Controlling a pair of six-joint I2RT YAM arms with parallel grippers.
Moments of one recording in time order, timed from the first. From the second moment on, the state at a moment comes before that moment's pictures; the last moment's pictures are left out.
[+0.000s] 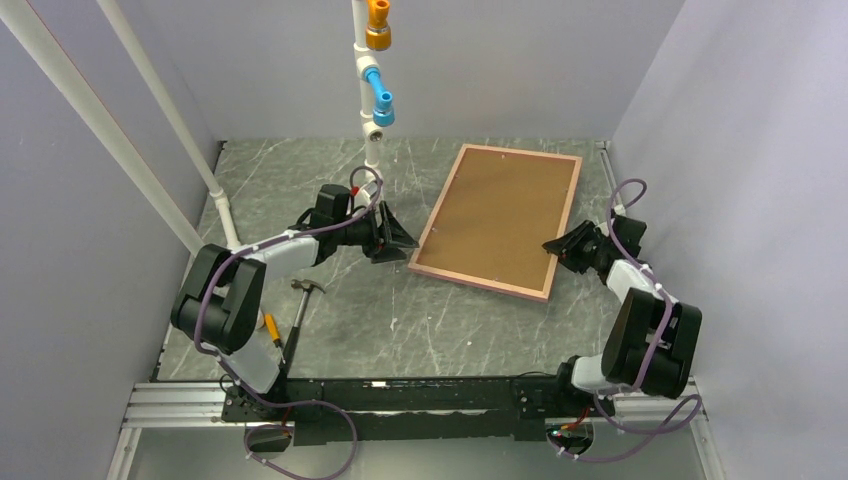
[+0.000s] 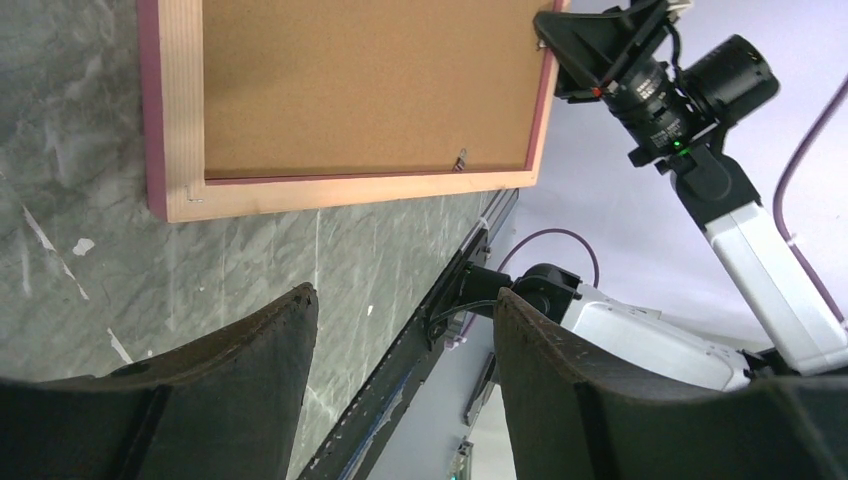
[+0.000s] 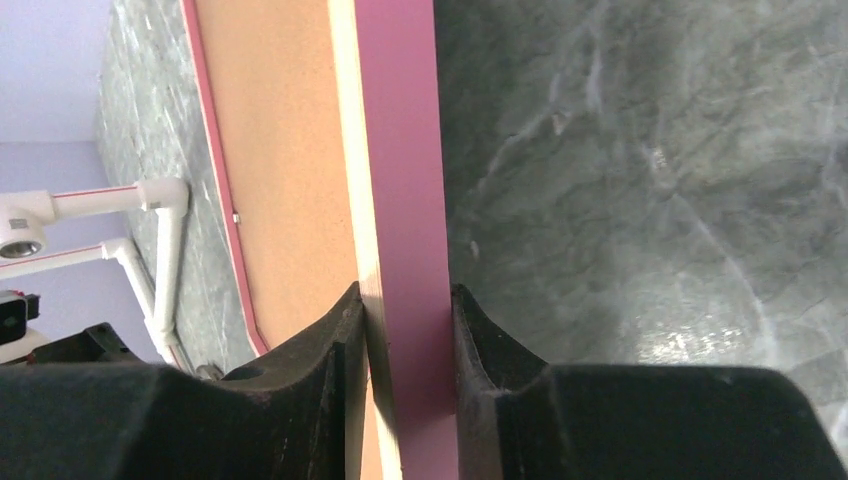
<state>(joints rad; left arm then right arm) -0.39 1.65 0.90 0.14 0.81 -0.91 -0.34 1.35 0.64 -0.08 -0.53 0.57</state>
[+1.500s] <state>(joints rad) -0.53 1.31 0.96 -0.39 0.07 -0.30 0.61 0.99 0.44 -0.09 -0.23 0.54</state>
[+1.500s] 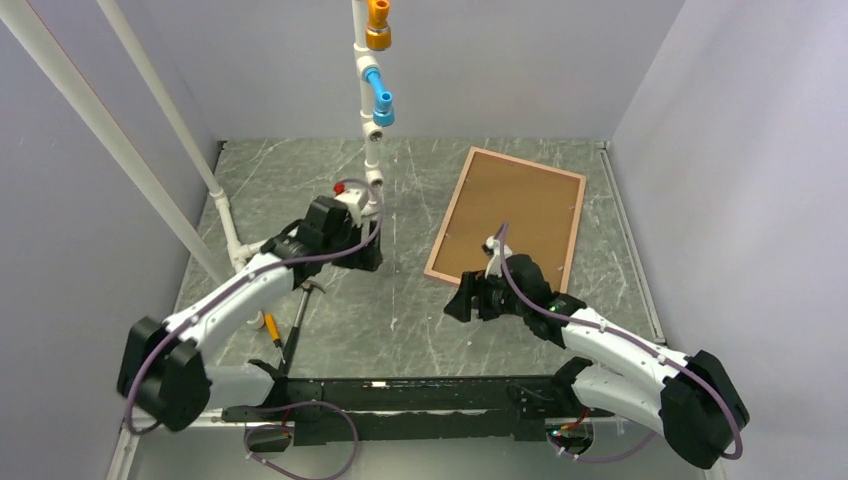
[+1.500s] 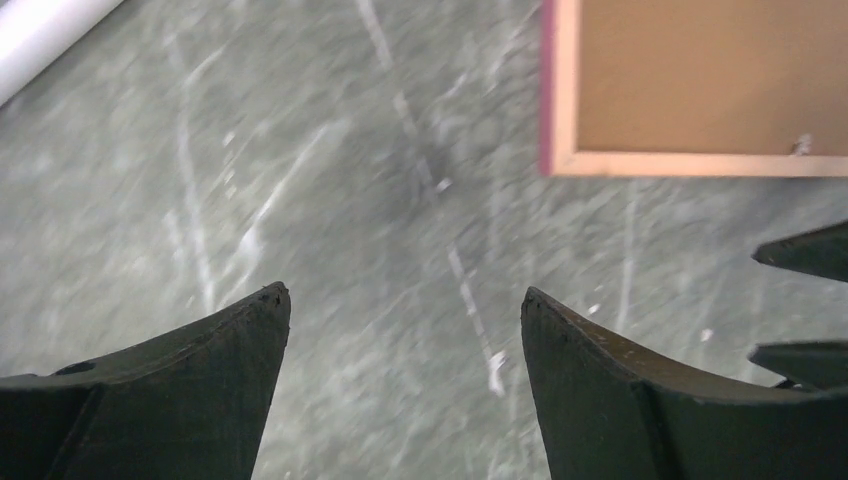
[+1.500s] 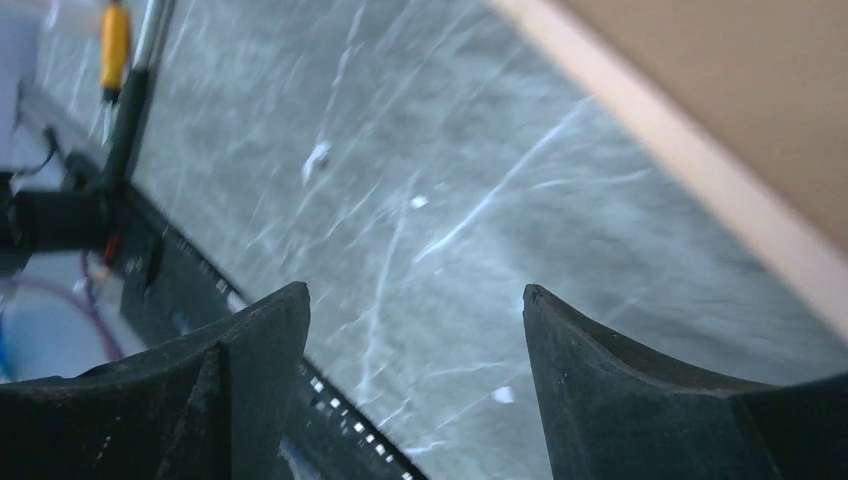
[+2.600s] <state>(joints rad) -0.37 0.99 0.53 -1.01 -0.58 -1.26 0.71 0.91 0.42 -0.03 -0.30 0.50</state>
